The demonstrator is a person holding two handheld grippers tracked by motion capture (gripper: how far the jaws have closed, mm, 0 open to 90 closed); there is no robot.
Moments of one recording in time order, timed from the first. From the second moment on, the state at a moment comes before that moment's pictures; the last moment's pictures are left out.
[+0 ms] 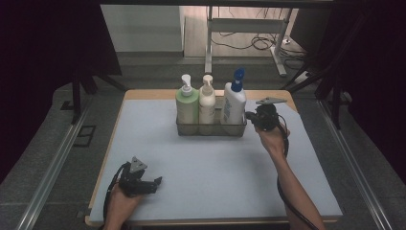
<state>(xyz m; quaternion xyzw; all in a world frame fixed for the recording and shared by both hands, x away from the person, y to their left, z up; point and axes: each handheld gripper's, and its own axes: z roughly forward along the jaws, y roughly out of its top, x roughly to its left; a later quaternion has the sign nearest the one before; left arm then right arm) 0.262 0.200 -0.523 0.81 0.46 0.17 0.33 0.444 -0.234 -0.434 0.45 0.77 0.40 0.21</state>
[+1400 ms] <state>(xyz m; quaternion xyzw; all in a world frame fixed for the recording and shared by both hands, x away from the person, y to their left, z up) 0.262 0.200 -0.523 0.81 0.46 0.17 0.33 0.467 -0.207 -0.457 0.46 0.79 0.37 0.19</state>
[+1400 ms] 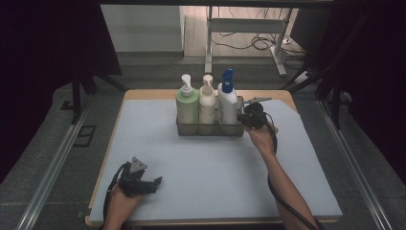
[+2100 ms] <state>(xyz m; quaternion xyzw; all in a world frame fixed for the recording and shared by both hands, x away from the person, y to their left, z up) 0.263 0.200 -0.523 0.81 0.46 0.17 0.33 0.464 -0.204 -0.463 0.45 0.80 0.35 0.18</state>
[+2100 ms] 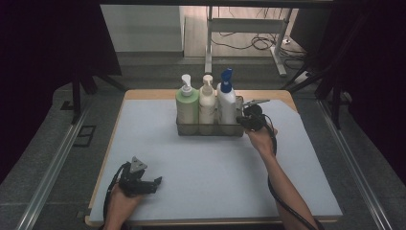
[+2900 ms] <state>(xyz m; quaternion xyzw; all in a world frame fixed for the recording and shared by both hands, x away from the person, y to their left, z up) 0.263 0.200 -0.523 0.81 0.46 0.17 0.33 0.461 -0.189 -0.460 0.44 0.81 0.36 0.17</state>
